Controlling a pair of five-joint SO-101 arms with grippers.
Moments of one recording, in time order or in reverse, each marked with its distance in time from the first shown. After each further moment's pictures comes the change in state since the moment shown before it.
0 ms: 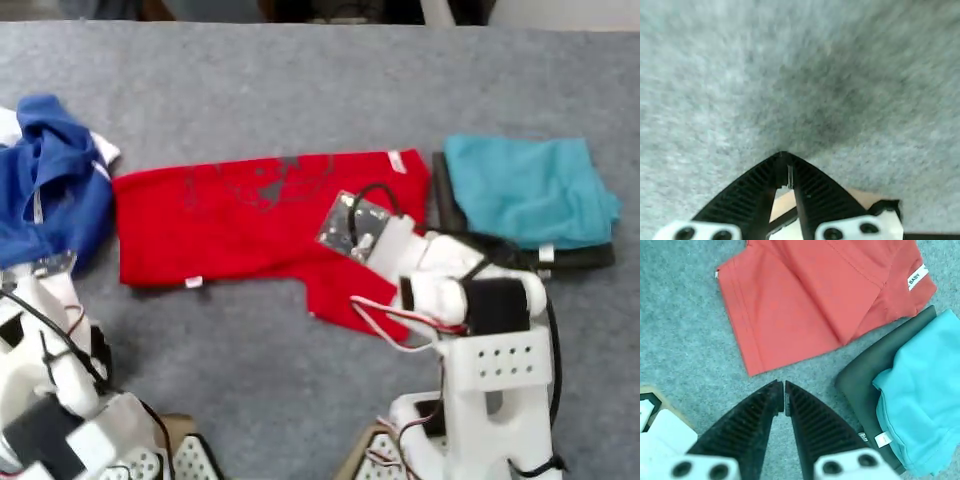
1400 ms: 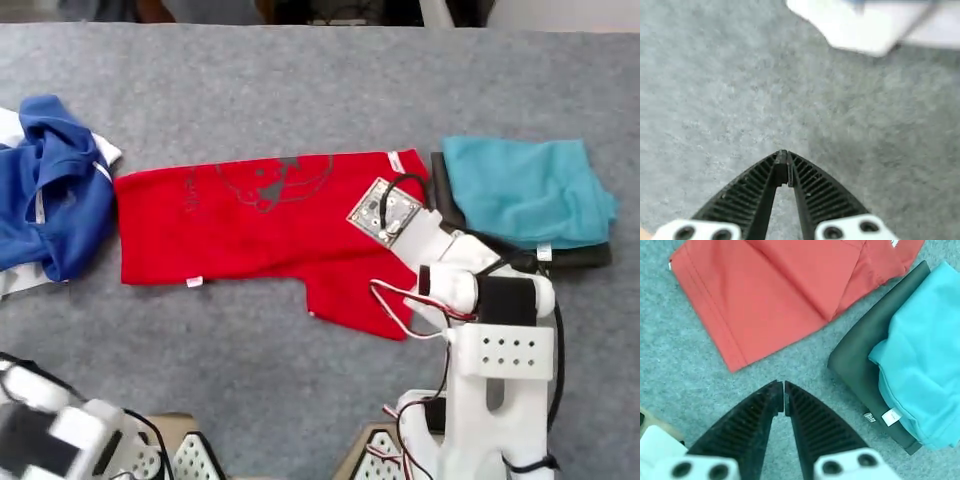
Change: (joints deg) left arm -26.5 2.9 -7.0 -35.6 -18.5; right arm 9.3 -0.1 6.2 -6.6 -0.5
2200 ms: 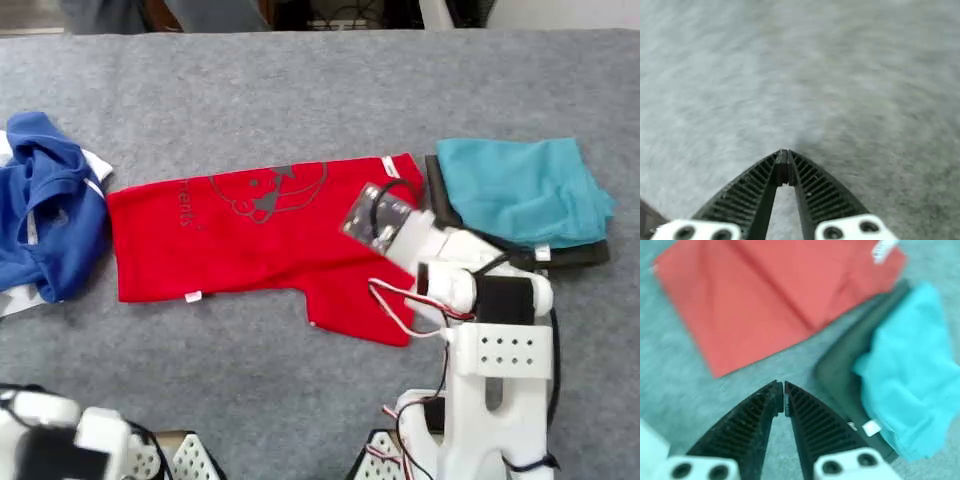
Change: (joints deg) left arm -11.9 -11.3 11.6 -5.6 -13.7; right arm -1.3 0.0 0.2 -0.4 7.7
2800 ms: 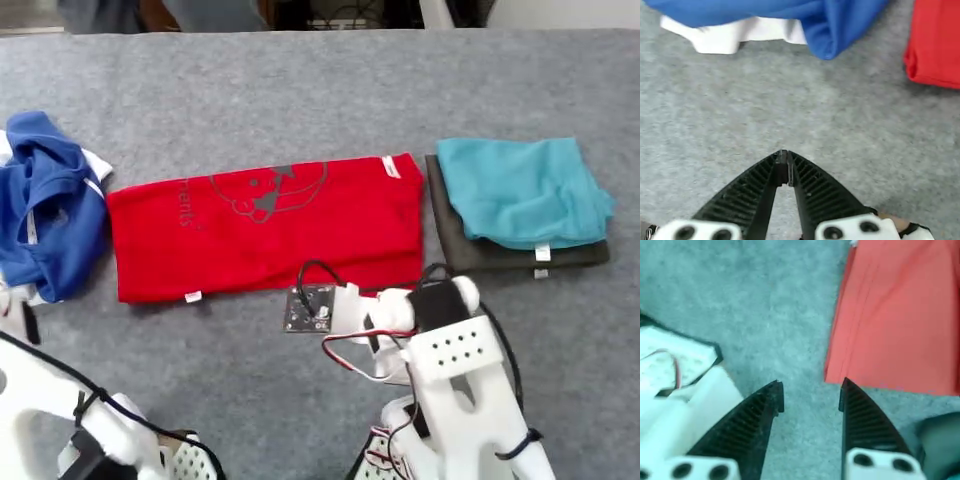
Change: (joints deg) left arm 30.2 -13.2 -23.7 55.1 24.7; right arm -18.7 0.0 16.0 6.8 3.4
